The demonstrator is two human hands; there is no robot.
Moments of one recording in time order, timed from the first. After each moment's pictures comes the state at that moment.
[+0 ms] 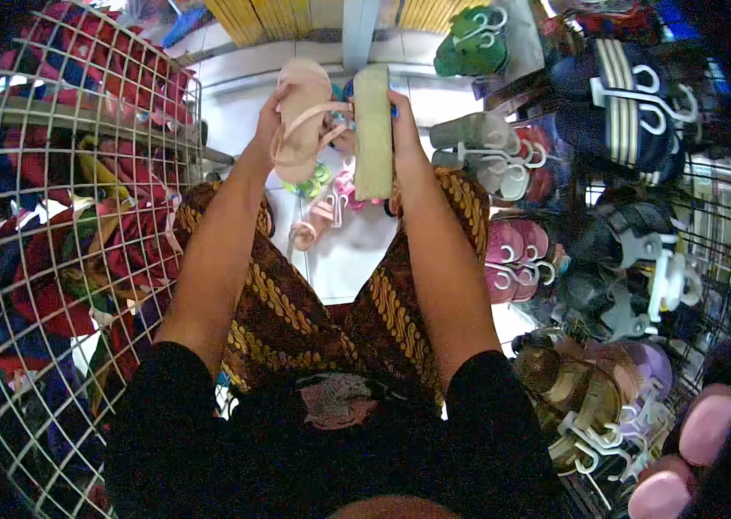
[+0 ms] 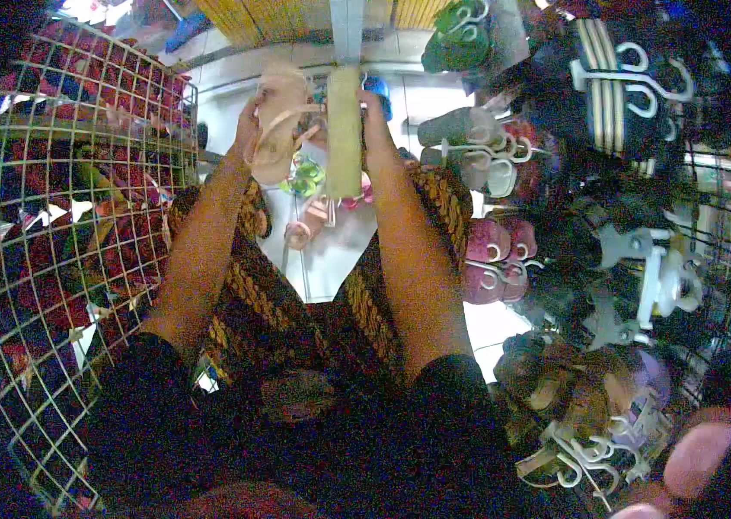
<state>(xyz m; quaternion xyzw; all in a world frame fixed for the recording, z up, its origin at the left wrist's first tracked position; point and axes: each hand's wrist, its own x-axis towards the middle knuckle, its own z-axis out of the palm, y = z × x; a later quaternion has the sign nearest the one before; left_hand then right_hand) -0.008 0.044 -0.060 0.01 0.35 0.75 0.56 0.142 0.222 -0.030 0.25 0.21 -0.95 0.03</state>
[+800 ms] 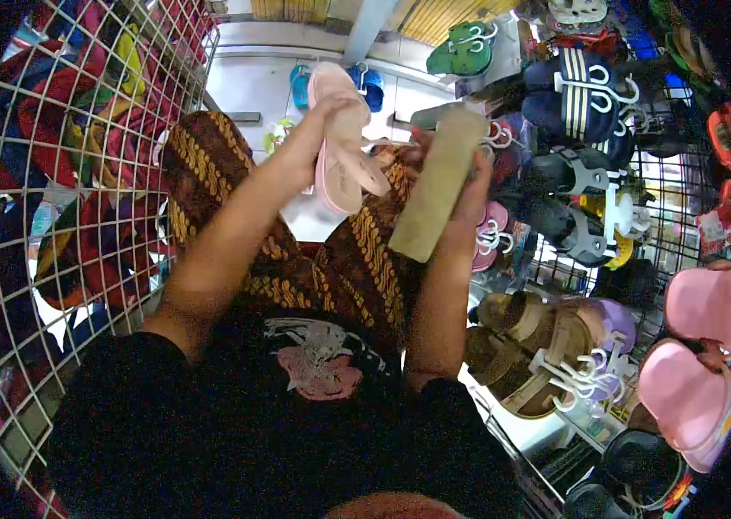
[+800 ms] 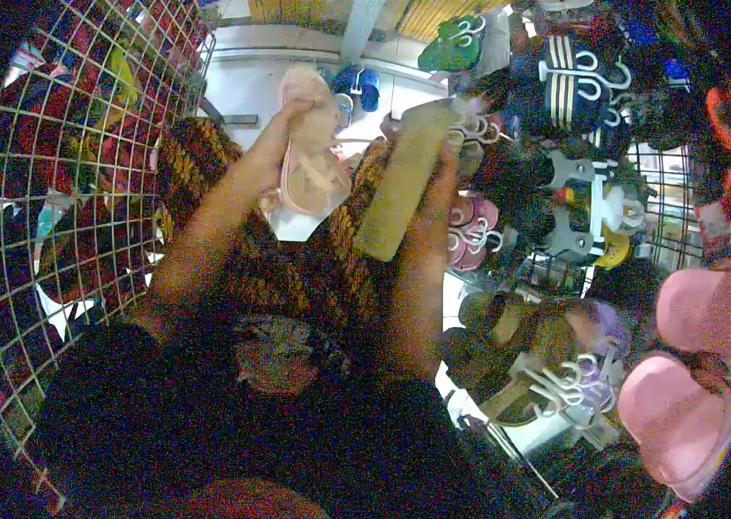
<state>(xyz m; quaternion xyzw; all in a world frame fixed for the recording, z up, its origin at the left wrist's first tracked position) 0.173 0.003 0.073 -0.10 0.35 0.74 0.56 0.327 0.150 0.130 0.25 0.34 -0.89 -0.17</state>
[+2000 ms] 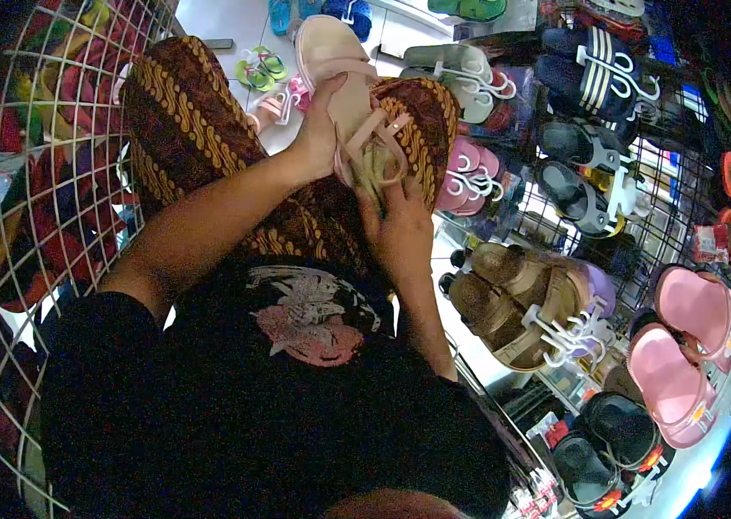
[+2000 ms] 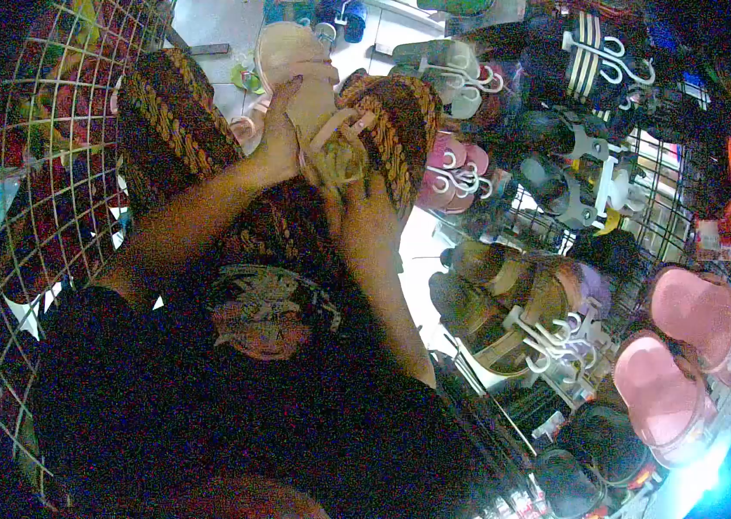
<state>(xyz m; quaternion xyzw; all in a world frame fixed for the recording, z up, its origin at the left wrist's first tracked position) 0.250 -0.012 0.051 -0.13 0.15 0.84 0.50 0.410 0.048 0.118 0.21 0.97 -0.14 0.00</state>
